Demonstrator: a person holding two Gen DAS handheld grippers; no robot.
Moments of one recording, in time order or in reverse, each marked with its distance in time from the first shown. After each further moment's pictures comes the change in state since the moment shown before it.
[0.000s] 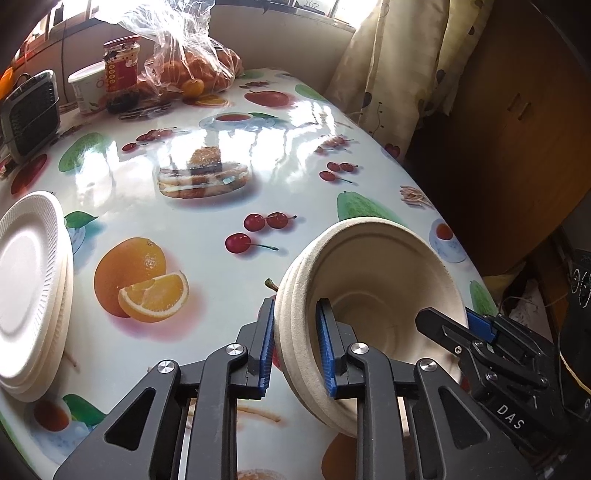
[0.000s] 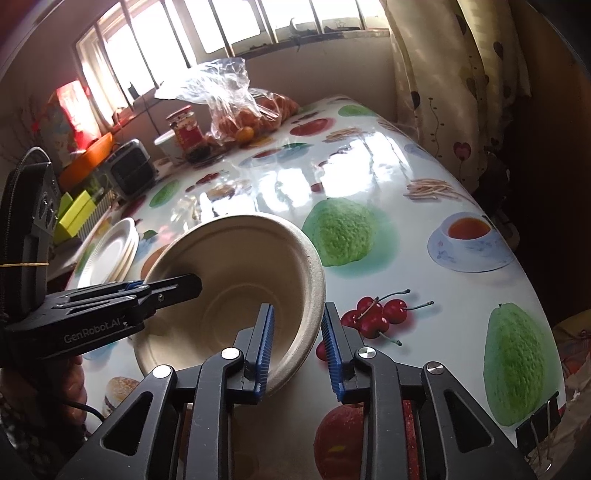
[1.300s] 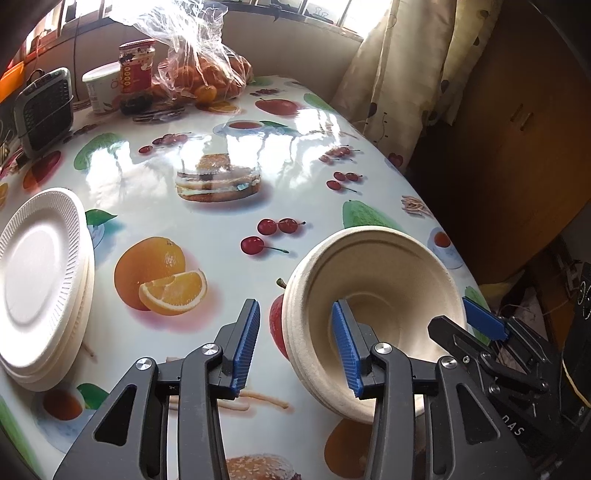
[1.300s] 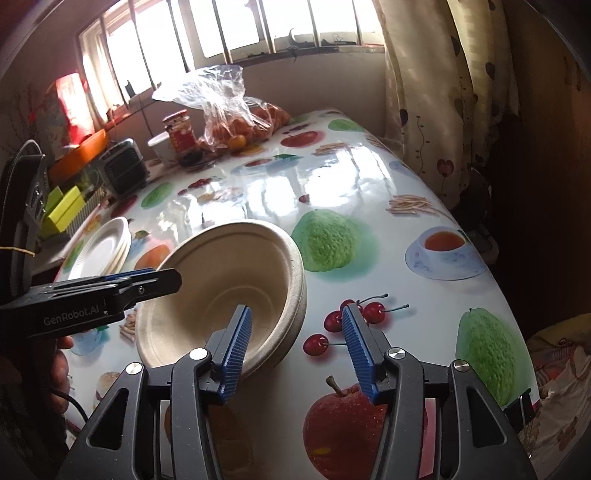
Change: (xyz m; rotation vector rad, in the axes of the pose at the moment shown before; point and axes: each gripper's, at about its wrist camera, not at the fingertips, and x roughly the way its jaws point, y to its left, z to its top) left arm -0.016 0.006 -0.003 -0.027 -0.019 0.009; right arm -0.017 0.000 0.000 -0.034 -0.028 -0.066
